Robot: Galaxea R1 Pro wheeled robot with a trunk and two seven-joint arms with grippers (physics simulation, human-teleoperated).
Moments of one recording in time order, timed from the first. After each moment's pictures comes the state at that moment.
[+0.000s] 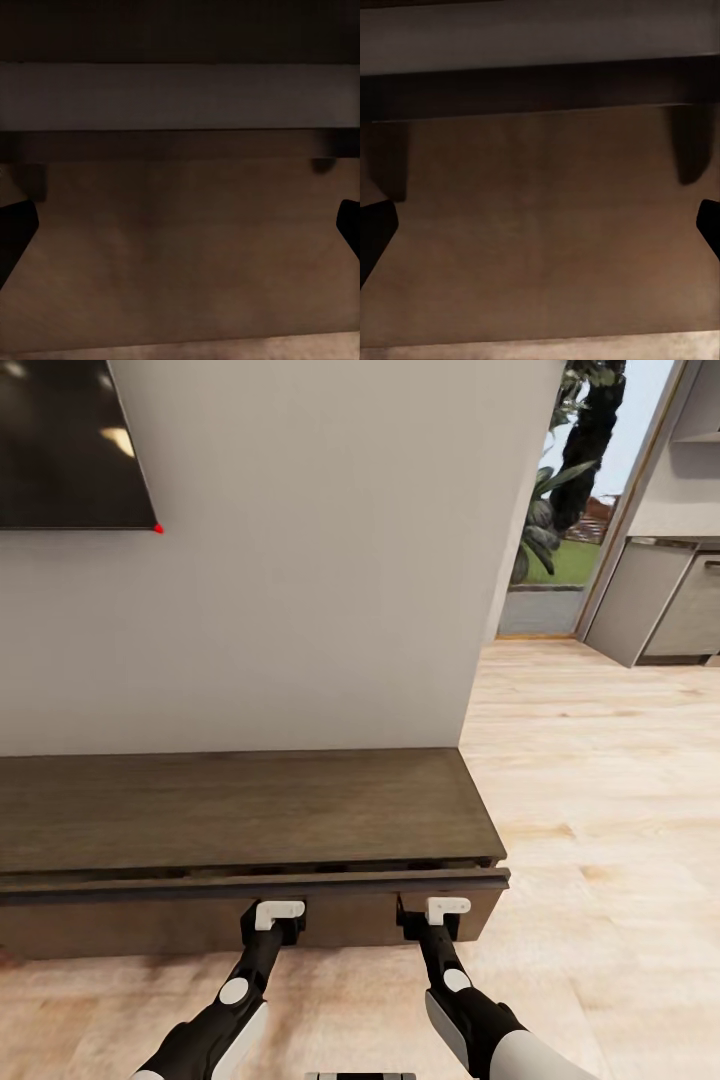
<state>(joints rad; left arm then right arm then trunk) -0.46 0.00 -0.46 -0.64 0.32 -0.29 0.23 -0.60 0.14 0.32 -0.33 -0.19 -0.42 -0.22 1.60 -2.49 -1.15</state>
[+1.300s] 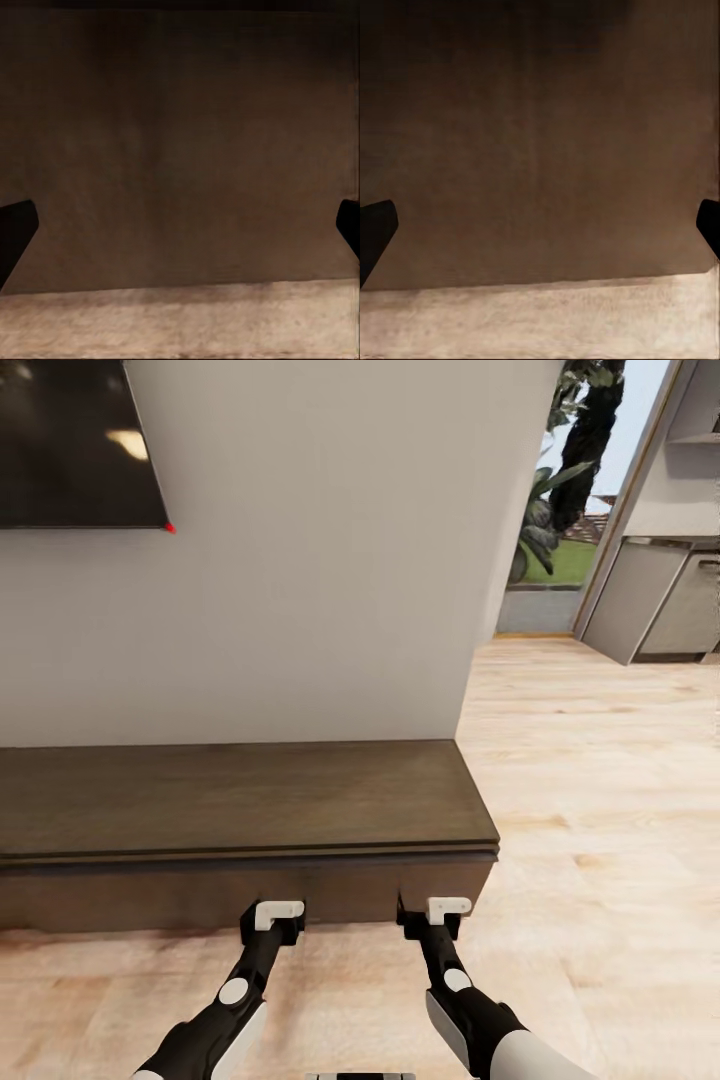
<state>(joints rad) -0.46 0.01 -0.46 -0.64 0.32 -0.29 0.23 -0.60 0.14 0.32 -0.33 -0.19 -0.42 -0.22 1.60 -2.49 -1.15</state>
